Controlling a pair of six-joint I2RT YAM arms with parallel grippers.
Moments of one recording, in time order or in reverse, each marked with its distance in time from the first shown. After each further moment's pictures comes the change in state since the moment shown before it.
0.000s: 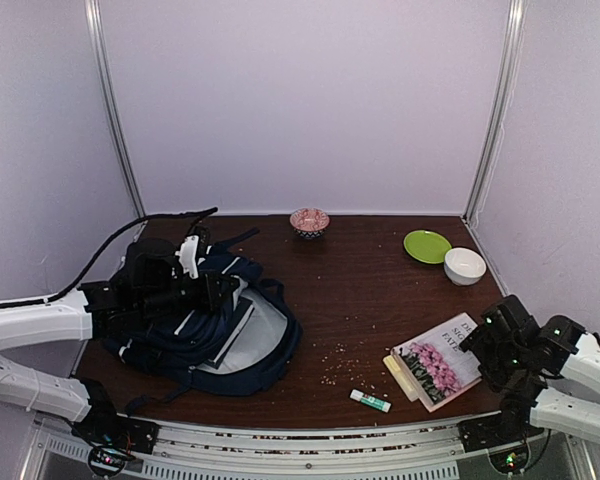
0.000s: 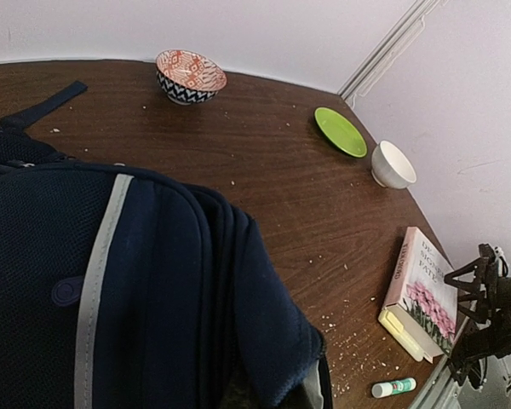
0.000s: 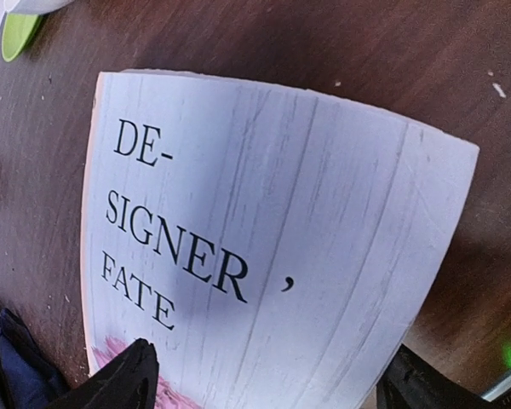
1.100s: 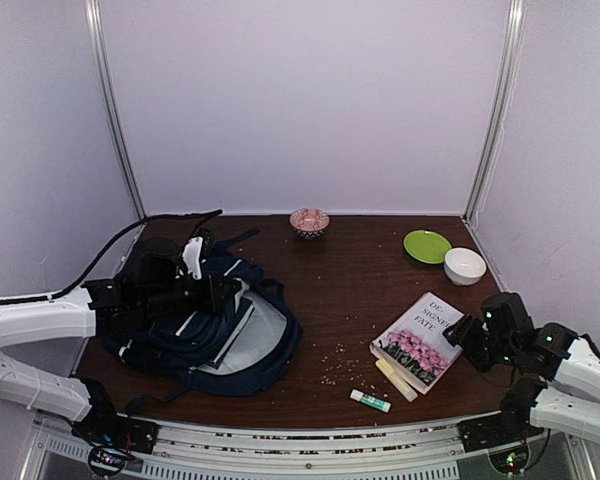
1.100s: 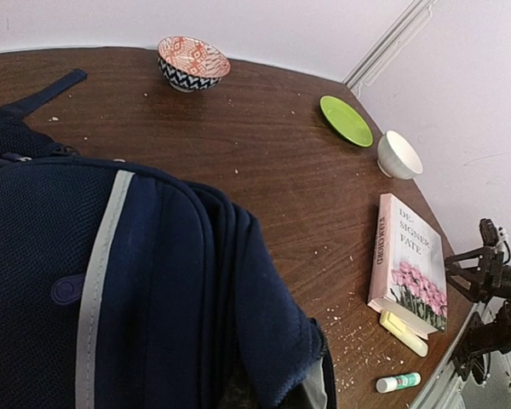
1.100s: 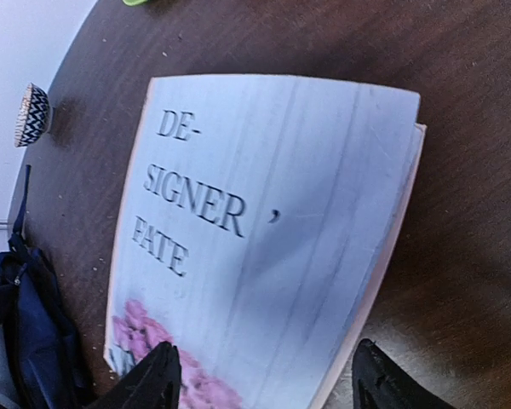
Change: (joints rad) left arm 0.000 0.029 0.017 -0.025 0.008 -0.001; right arm 0.000 0.021 -0.073 0.367 -0.038 -0.301
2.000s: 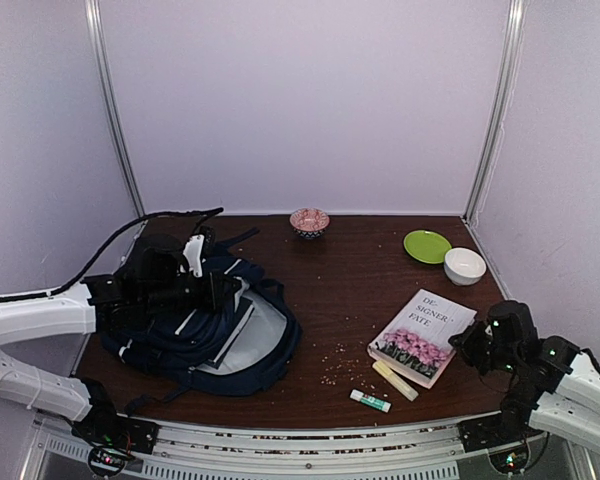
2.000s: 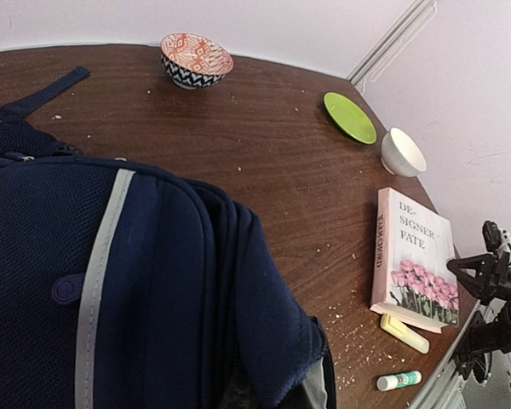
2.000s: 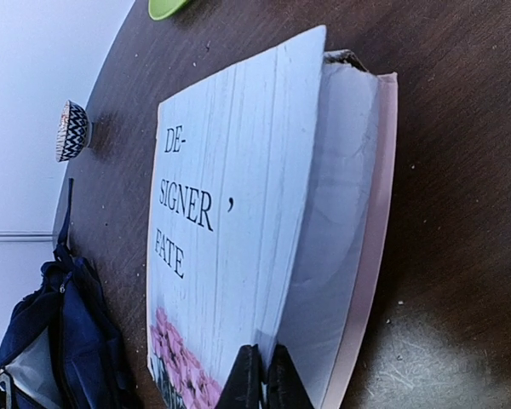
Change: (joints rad) left arm 0.000 0.010 0.034 -0.047 -0.001 0.001; right arm 0.000 -0.132 -0.095 0.077 -0.026 0.085
